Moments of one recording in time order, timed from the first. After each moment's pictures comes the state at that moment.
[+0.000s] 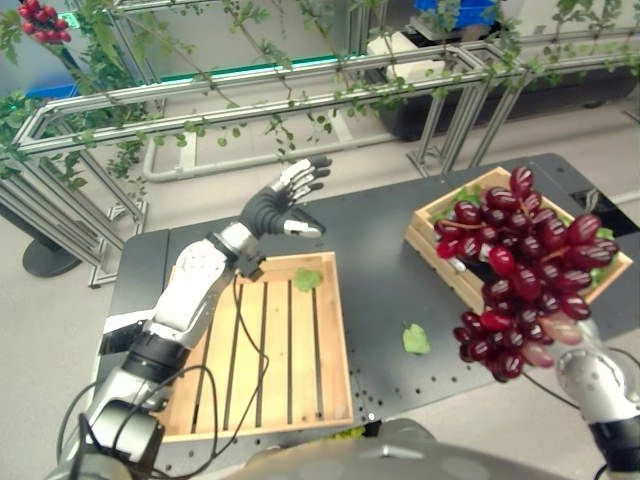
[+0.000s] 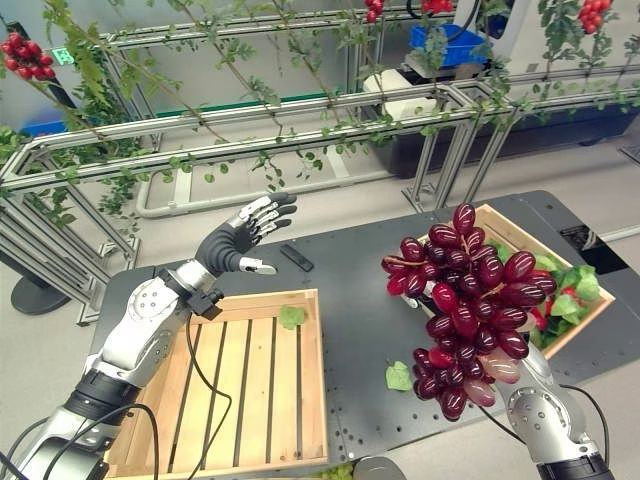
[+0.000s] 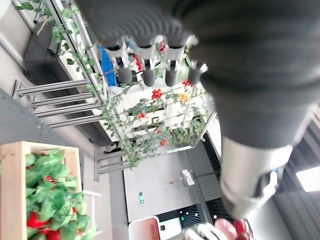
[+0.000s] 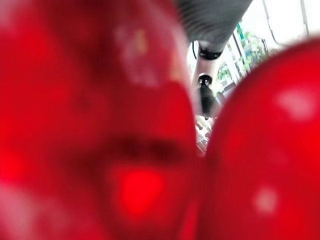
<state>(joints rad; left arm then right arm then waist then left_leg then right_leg) -0.33 0.54 -0.25 0.02 -0.50 -0.18 -0.39 0.10 -0.64 -0.01 -0.27 1.22 0.07 0.66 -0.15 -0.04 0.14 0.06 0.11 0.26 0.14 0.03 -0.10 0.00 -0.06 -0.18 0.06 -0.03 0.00</state>
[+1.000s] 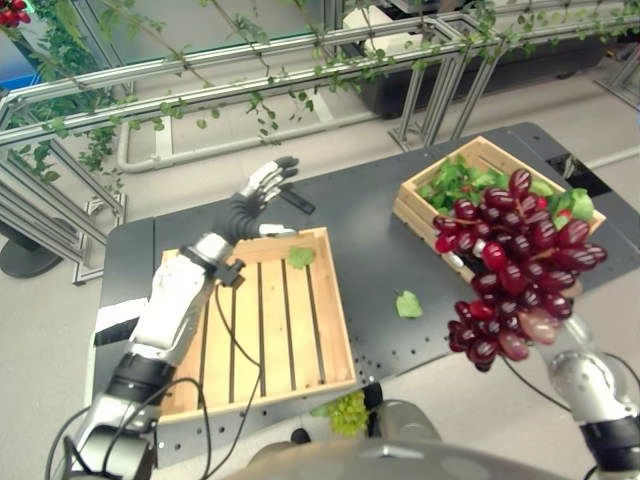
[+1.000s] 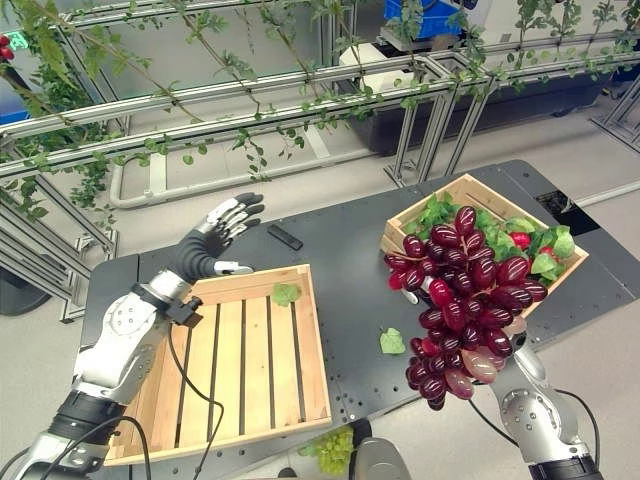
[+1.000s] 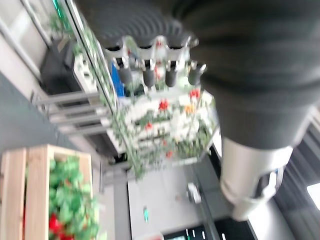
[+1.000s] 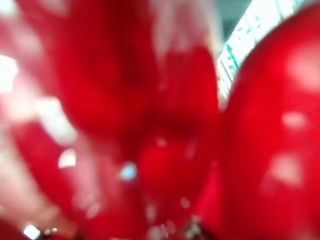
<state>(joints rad) -0.20 0.56 -0.12 -0.01 -0.45 -0.22 -0.35 0.10 -0.60 0.01 -0.23 1.14 0.04 0.61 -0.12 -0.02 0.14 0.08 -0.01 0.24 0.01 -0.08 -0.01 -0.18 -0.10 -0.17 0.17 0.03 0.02</state>
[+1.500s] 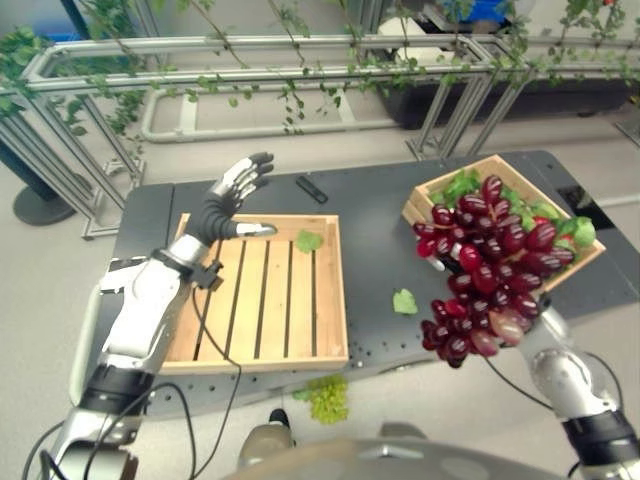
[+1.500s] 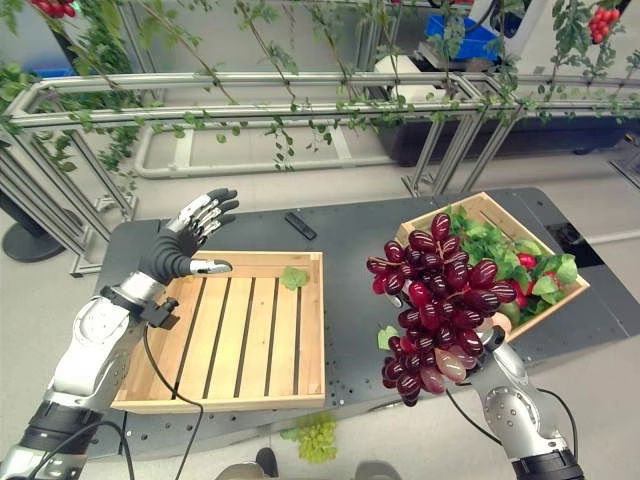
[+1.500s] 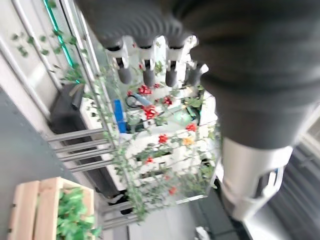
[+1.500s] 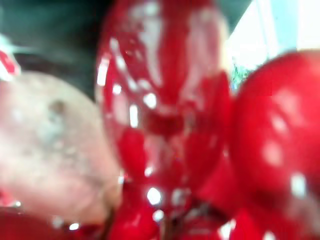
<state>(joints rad) -0.11 0.61 -0.04 -0.06 -0.45 -0.22 -0.34 0.03 -0.54 0.06 -0.18 1.11 0.05 0.60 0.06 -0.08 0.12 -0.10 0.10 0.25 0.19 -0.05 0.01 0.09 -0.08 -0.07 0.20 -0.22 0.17</state>
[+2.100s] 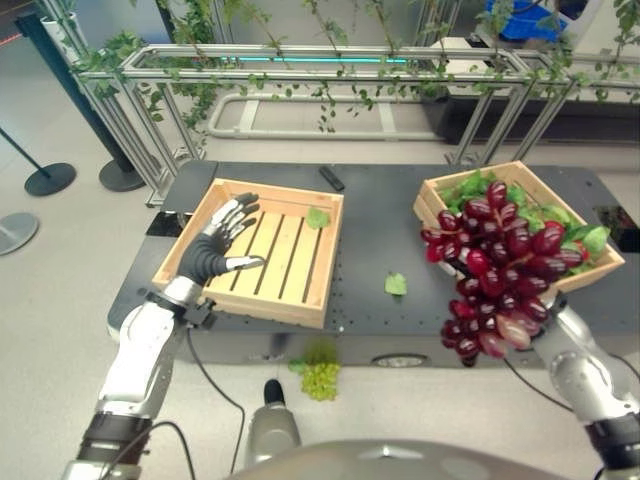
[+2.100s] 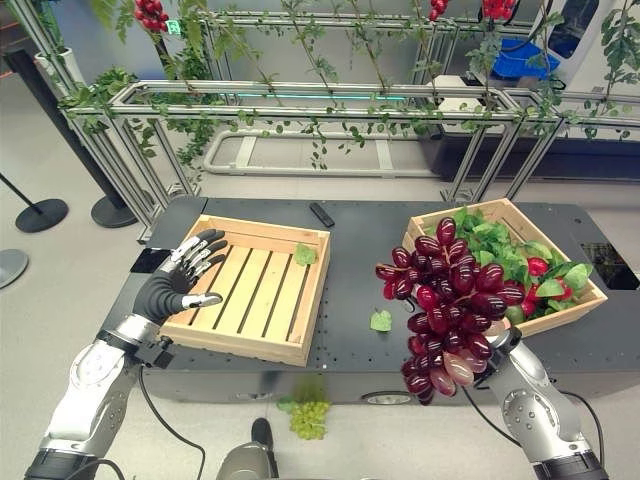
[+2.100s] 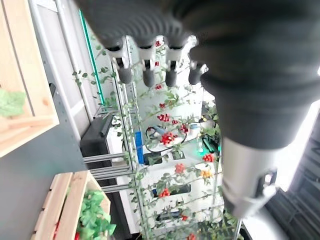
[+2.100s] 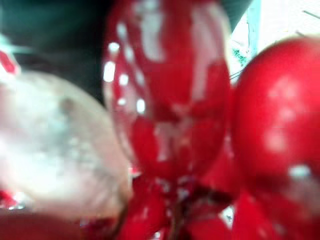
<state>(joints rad) 0.02 0.56 0.00 -0.08 -0.45 -0.21 -0.34 0.11 -0.63 0.02 -0.20 1.11 0.04 0.60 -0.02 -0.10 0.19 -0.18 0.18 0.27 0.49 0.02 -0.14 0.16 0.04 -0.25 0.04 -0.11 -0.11</state>
